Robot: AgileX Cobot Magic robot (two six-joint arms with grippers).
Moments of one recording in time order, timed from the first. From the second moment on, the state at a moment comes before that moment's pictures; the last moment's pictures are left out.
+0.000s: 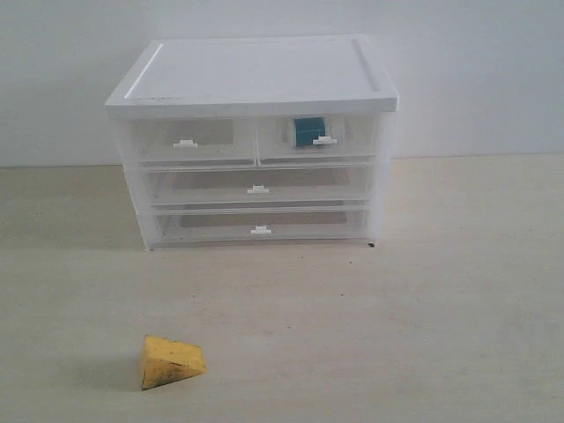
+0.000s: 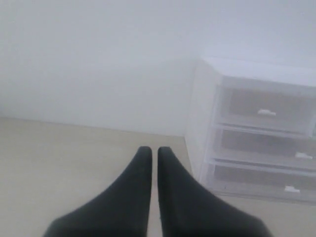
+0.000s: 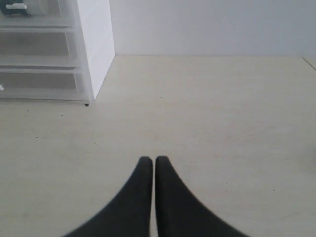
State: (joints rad) left arm 0.03 0.00 0.00 -0.12 0.07 -0.01; right arm 0.08 0.01 0.00 0.02 0.32 -0.01
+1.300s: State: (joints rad) left arm 0.01 0.91 -0.37 0.19 -0.45 -0.27; right arm 0.08 0.01 0.00 0.02 0.33 0.00
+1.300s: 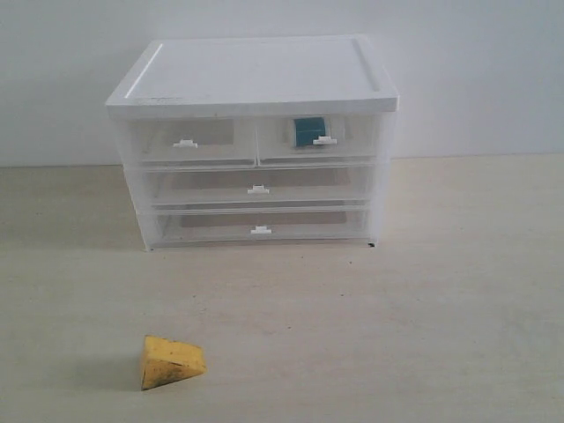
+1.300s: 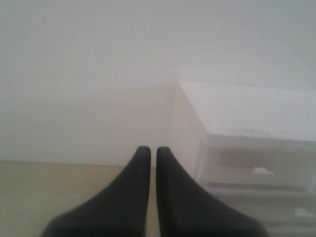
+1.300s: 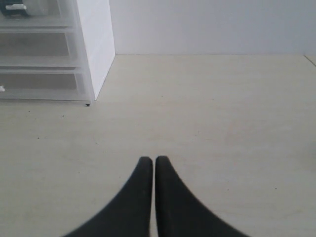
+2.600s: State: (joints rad) left arm -0.55 1.73 -0.44 -0.26 -1.21 -0.02; right arm 0.08 0.01 0.00 0.02 0.33 0.00
